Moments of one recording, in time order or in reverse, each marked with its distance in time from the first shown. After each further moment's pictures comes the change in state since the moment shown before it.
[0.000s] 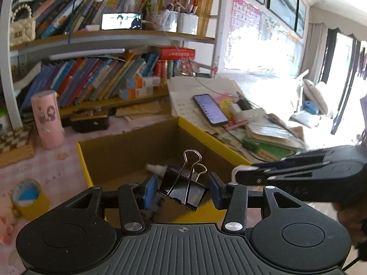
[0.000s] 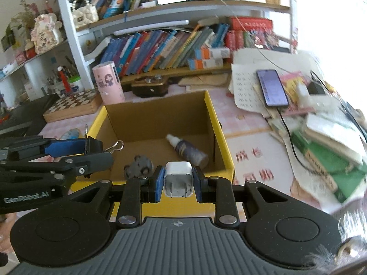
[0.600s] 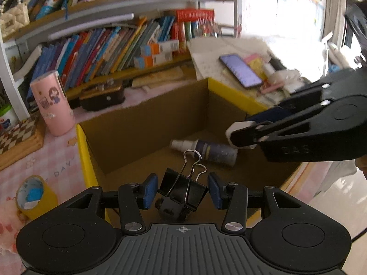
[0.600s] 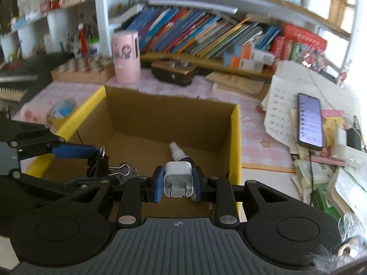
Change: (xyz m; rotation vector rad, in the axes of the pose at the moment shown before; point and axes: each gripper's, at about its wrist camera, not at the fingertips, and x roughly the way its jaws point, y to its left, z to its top) left arm 0.080 0.010 -0.008 0.067 0.197 0.139; right arm 0.098 -0.001 0.043 -0.293 0.128 0.083
